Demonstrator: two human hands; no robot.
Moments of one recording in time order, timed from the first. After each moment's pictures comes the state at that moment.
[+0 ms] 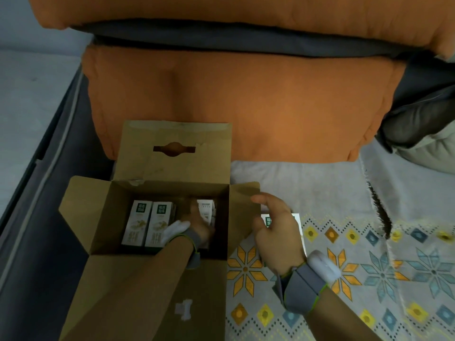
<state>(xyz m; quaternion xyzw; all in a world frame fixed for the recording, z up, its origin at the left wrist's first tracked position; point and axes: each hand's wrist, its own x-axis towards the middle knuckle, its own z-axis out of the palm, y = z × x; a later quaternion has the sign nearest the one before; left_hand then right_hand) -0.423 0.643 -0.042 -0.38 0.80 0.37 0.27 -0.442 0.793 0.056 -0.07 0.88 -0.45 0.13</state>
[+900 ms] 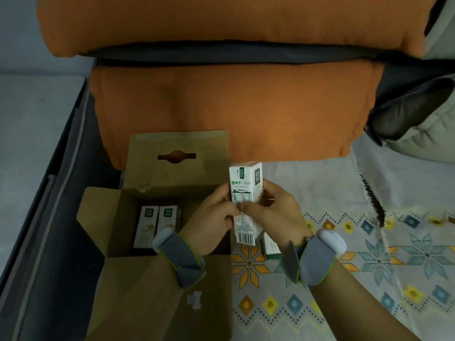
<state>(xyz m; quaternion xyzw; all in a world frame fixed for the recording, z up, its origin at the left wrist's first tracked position) -0.415 0.669 0.074 -0.18 0.54 0.81 0.15 -0.458 0.797 0.090 -0.01 0.77 -0.58 0.26</state>
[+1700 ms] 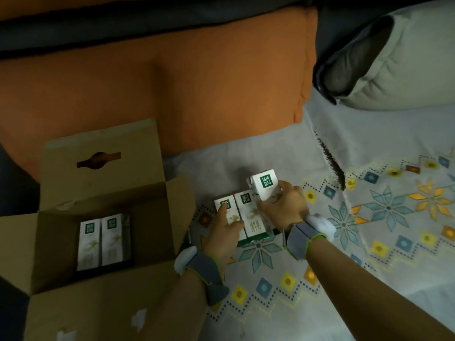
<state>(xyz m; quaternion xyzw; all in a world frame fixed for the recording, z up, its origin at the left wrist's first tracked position) -0.438 0.800 -0.040 -0.32 0.64 0.66 0.25 -0.505 0.931 -0.032 0.16 0.92 -0.31 0.19</state>
